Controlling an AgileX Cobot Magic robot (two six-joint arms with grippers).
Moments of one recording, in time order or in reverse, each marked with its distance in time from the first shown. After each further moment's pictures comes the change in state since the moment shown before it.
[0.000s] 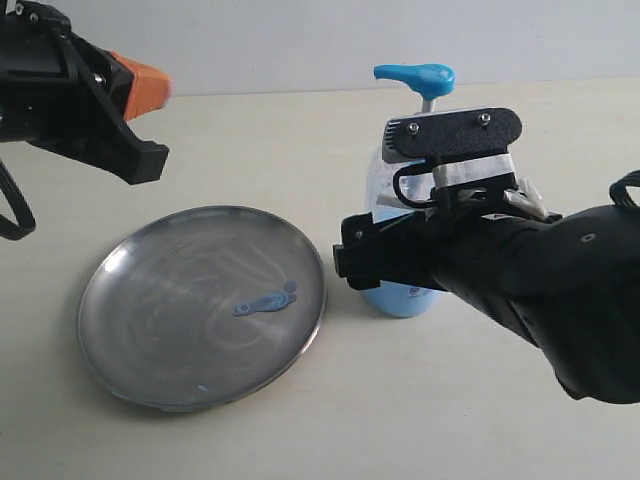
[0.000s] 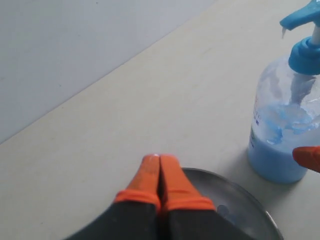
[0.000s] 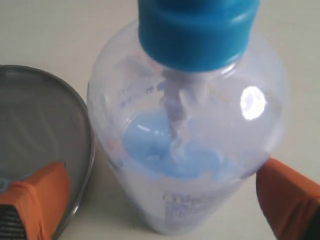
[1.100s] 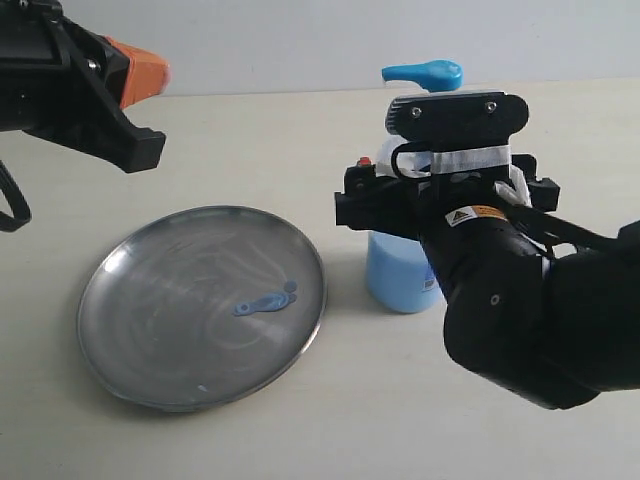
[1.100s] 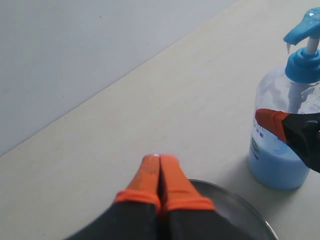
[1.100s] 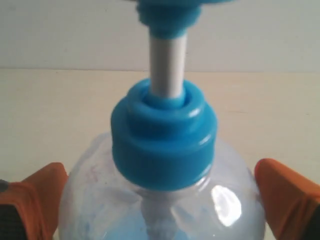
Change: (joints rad) left arm 0.000 -0.011 -0.002 0.000 -0.024 0.000; right arm 0.000 0.174 0.000 -0.414 -0.360 0.470
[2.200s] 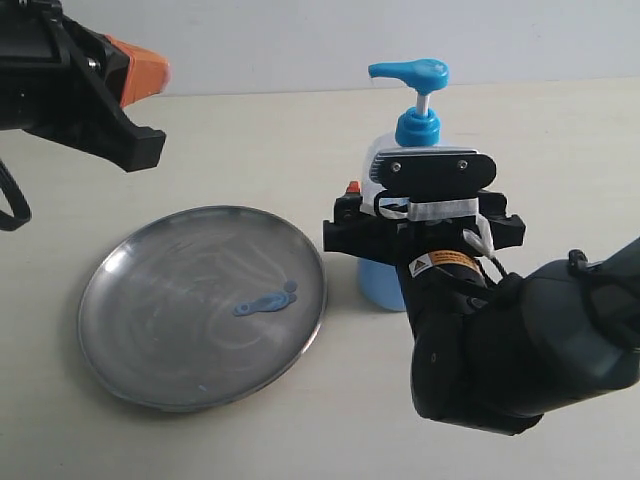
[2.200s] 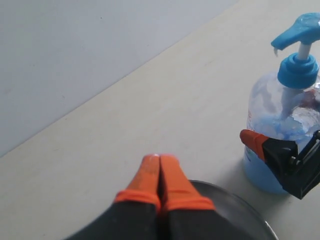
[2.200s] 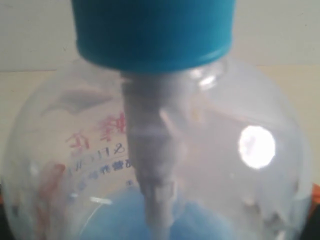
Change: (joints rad) left arm 0.000 0.000 -0.002 0.000 0.000 0.000; right arm 0.000 0.240 -0.002 -0.154 -0.172 0.300
